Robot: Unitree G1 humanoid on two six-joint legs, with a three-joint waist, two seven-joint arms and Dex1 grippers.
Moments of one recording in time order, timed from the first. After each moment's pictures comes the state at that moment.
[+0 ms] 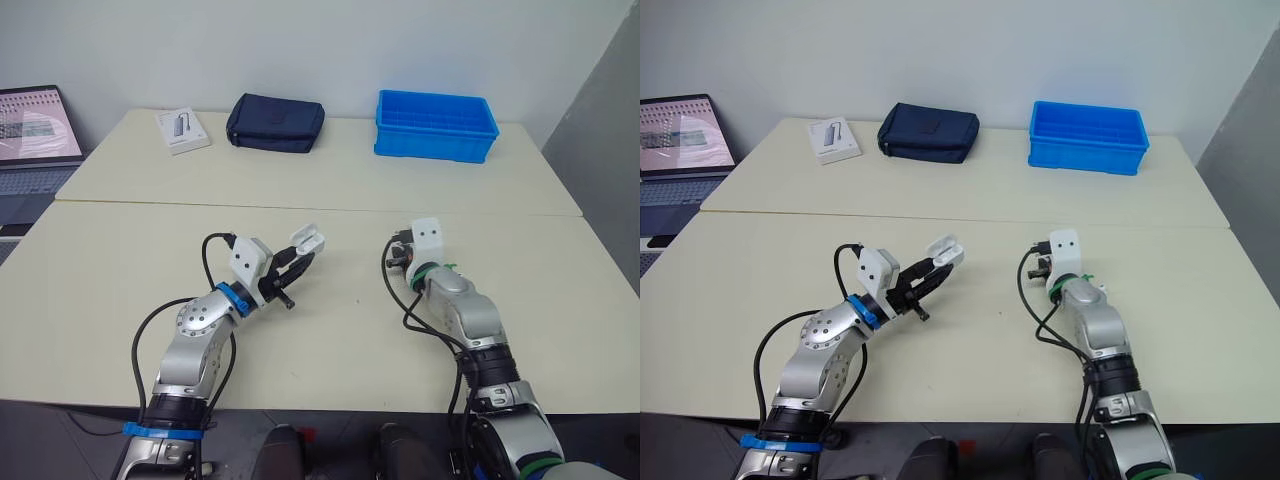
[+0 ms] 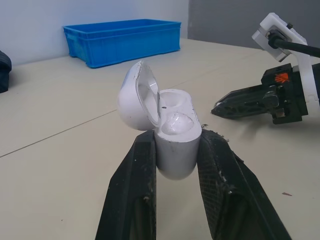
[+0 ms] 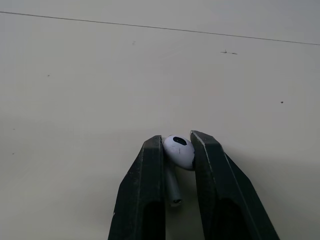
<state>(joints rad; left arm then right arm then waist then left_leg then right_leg) -0.28 0.35 0.01 0.04 -0.29 0.06 -0.71 -0.55 -0.10 0.00 0.19 0.10 0.63 0.12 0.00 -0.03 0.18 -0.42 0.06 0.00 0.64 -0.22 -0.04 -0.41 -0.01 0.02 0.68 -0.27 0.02</state>
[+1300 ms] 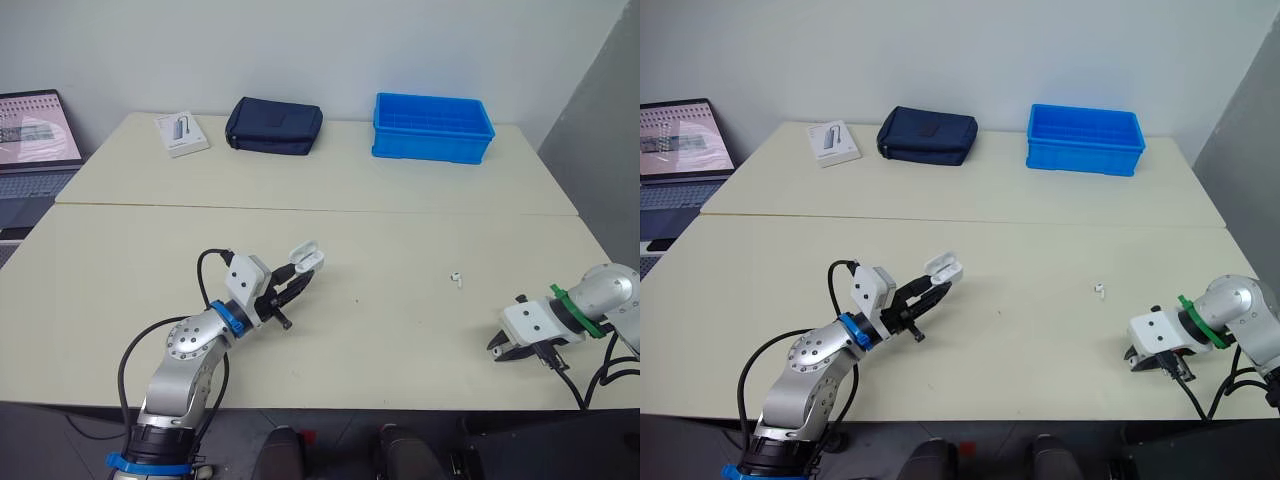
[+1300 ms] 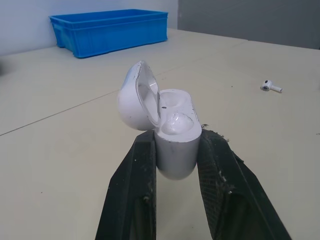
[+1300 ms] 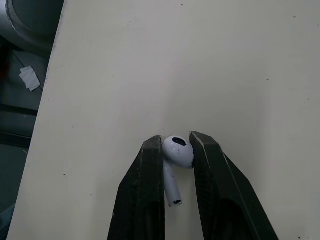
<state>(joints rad) -0.14 0.37 0.01 -0.15 -0.30 0.14 -0.71 -0.41 -1.10 0.32 0.24 0.02 -0.25 1.55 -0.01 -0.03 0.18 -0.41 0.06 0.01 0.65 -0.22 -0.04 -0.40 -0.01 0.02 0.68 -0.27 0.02</state>
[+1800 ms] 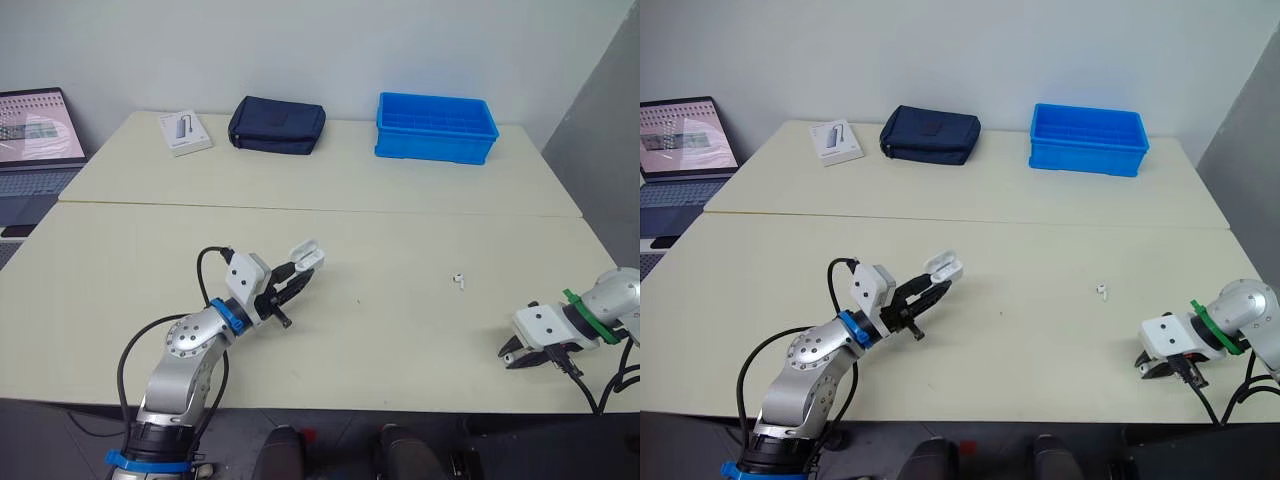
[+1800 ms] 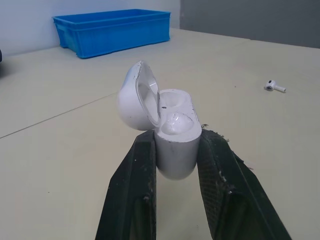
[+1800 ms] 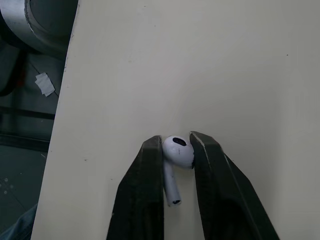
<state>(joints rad) -0.15 0.38 0.01 -0.15 -0.30 0.15 -0.71 -0.38 -1.15 0.34 0.27 0.08 -0.25 1.55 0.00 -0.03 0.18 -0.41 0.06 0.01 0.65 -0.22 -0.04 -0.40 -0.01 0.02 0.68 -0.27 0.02</state>
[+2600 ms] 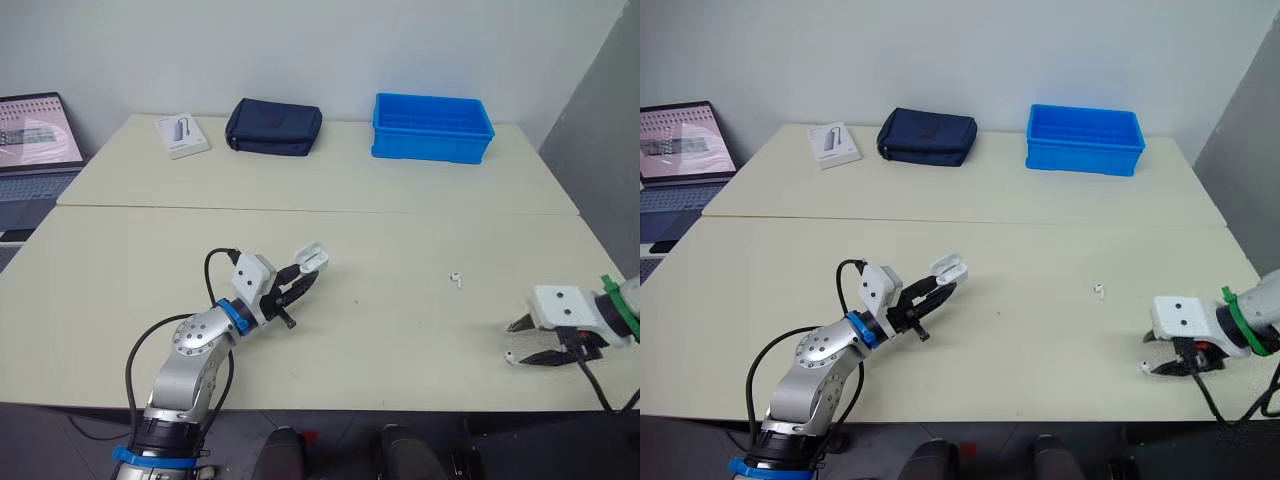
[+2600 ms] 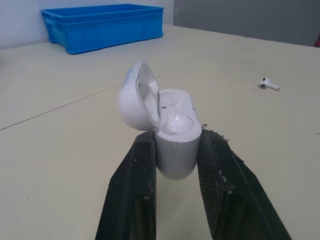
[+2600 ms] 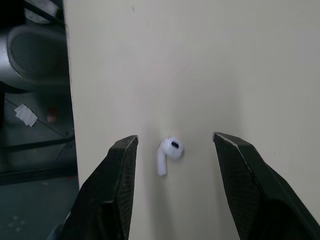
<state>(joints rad) -0.17 0.37 -0.02 -0.10 -0.29 0.14 -0.72 -0.09 -1.37 0.01 -0.32 0.20 0.38 1.37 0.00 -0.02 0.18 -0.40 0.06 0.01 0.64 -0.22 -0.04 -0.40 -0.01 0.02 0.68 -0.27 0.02</state>
